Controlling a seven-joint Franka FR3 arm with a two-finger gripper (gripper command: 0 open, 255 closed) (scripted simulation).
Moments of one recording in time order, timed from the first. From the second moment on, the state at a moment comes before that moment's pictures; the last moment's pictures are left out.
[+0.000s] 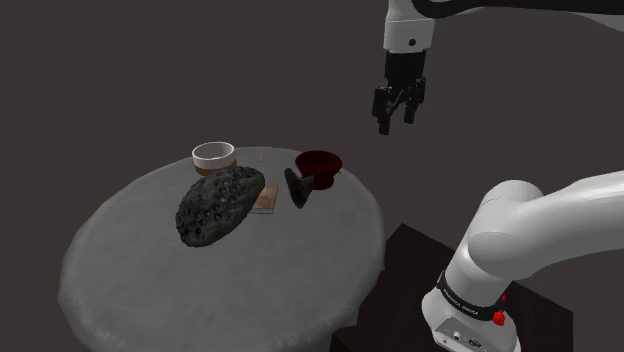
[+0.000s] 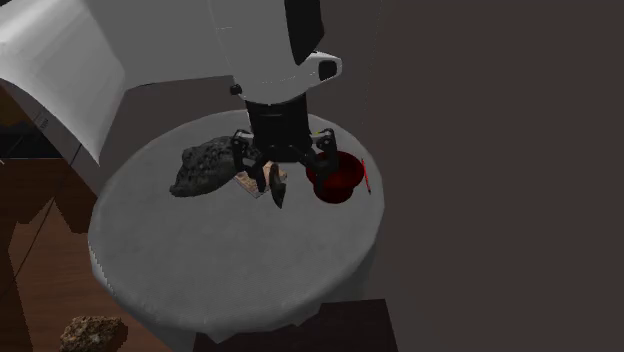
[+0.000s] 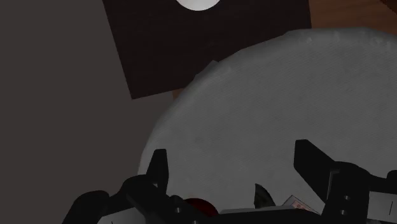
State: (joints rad) arm 0.01 -0.81 0.00 -2.32 -0.07 1.42 0.17
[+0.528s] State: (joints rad) arm 0.03 -0.64 -0.02 -2.35 -0.06 1.62 0.12
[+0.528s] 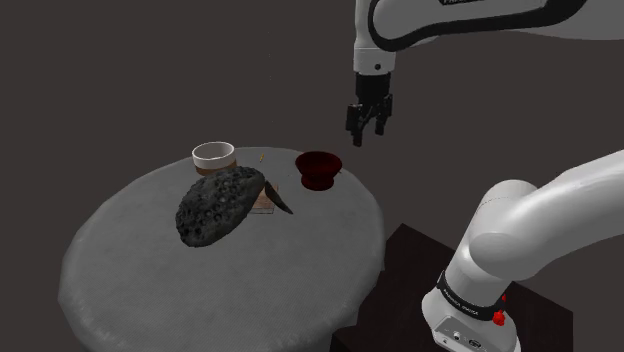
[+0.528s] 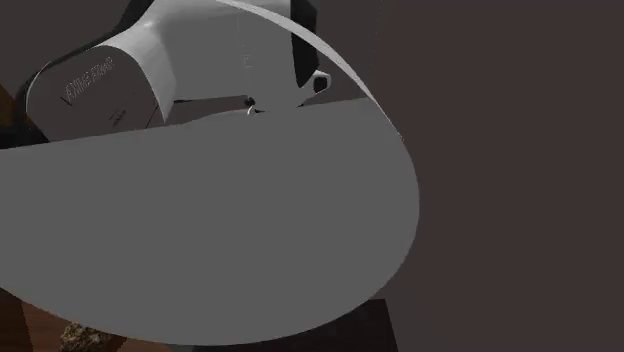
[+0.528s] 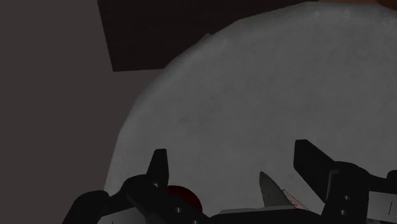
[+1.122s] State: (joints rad) arm 0.07 -0.36 -0.04 -2.32 -0.05 1.88 0.01
